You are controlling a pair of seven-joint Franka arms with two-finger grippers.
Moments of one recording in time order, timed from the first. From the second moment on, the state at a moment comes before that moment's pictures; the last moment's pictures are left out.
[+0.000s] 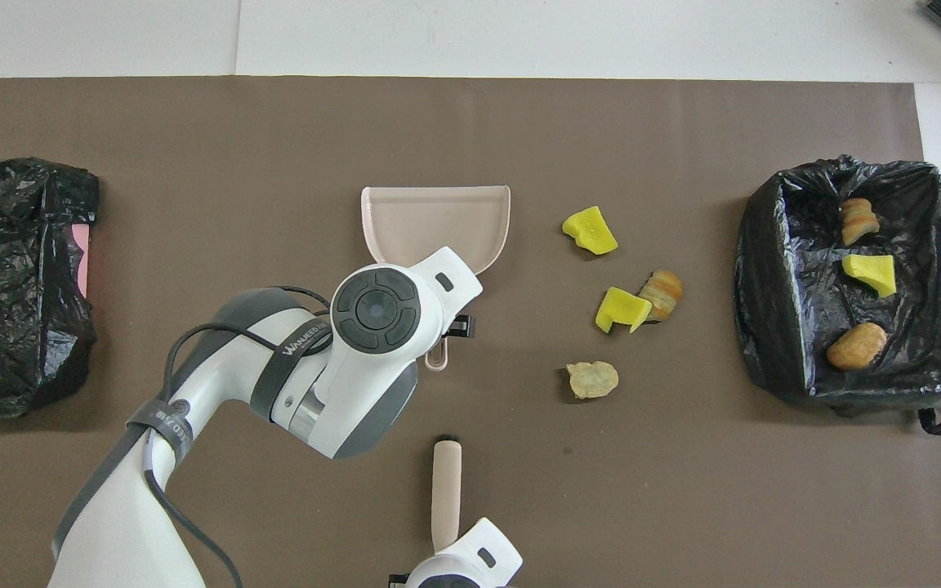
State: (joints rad) left arm -0.66 0.26 0.01 -1.92 0.01 2.27 -0.49; right arm 1.07 -0.03 -0.02 -2.38 0.30 2.27 0.92
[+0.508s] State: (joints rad) left arm -0.66 0.26 0.01 -1.92 0.01 2.31 -0.52; right arm 0.88 -0.13 -0.03 -2.34 0.28 2.07 0.91
